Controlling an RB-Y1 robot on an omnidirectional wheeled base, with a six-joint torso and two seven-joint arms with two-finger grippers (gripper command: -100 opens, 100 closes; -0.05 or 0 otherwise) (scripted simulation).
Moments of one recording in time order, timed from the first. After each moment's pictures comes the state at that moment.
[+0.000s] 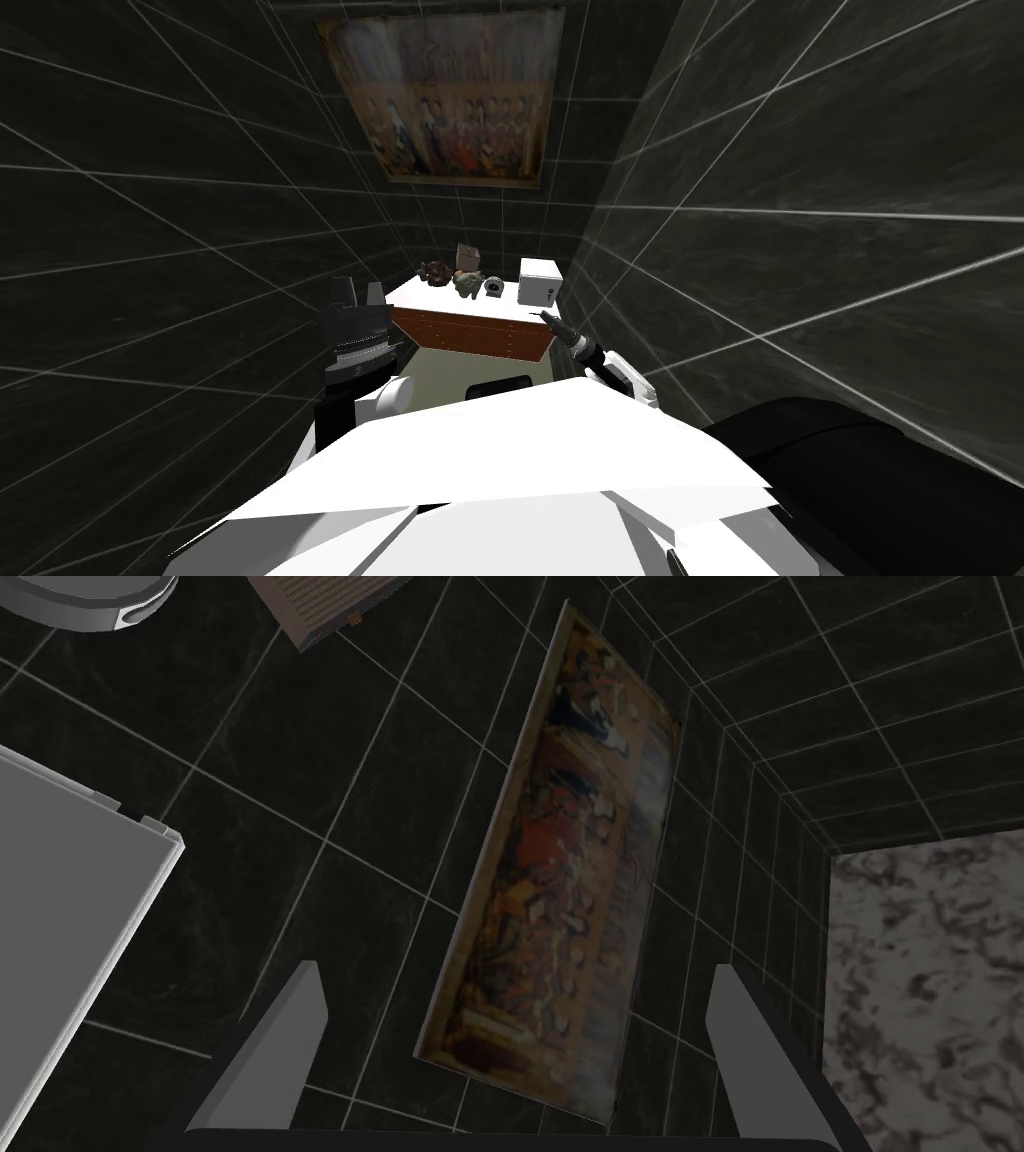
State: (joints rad) left arm 0.47 0.04 0.03 -2.24 0.05 -0.58 0.00; right arm 0.49 -0.54 0.04 -1.91 0.49 -0.79 -0.23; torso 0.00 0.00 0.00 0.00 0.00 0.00
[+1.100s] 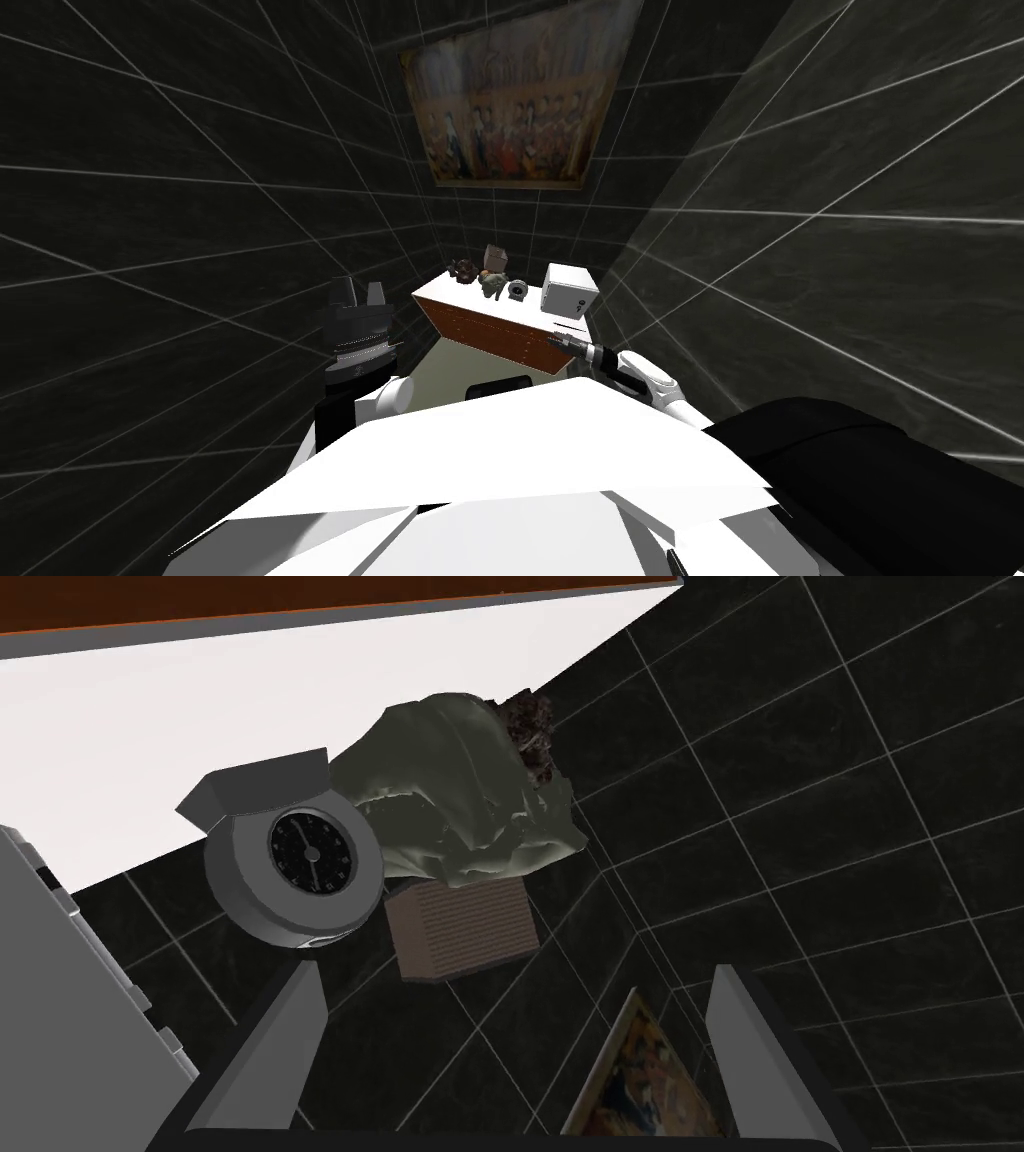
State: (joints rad) left arm 0.47 0.04 0.03 -2.24 0.05 -0.58 0.00; right arm 0.47 -0.77 0.04 -1.64 0.80 -0.82 -0.26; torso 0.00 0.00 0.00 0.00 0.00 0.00
